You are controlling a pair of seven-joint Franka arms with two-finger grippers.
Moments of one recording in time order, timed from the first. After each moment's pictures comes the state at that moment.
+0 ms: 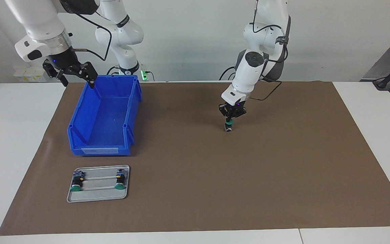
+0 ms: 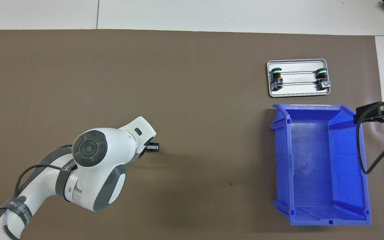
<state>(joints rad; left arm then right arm) -0.50 -0.01 -0.04 -2.30 -0.15 2.41 -0.29 0.06 -0.07 -0.07 -1.63 -0.04 1.52 0.09</state>
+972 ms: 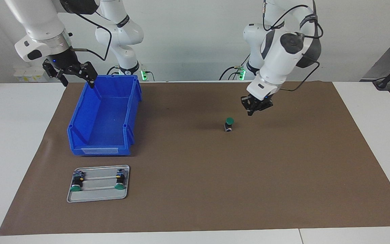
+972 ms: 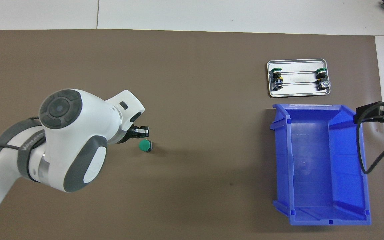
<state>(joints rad) -0.28 0.01 -0.01 -1.87 -0.11 1.87 -0.13 0.06 -0.07 -0.07 -1.63 -0.04 1.52 0.09</state>
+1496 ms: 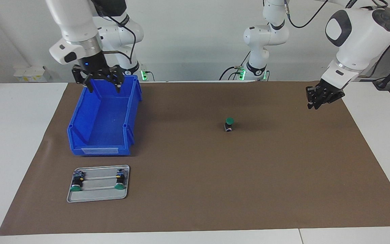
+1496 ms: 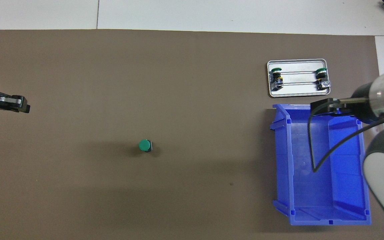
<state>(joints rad) -0.01 0.01 0.00 -1.65 -0.02 1.64 0.15 0.27 -0.05 -0.06 -1.67 0.01 1.70 0.22</state>
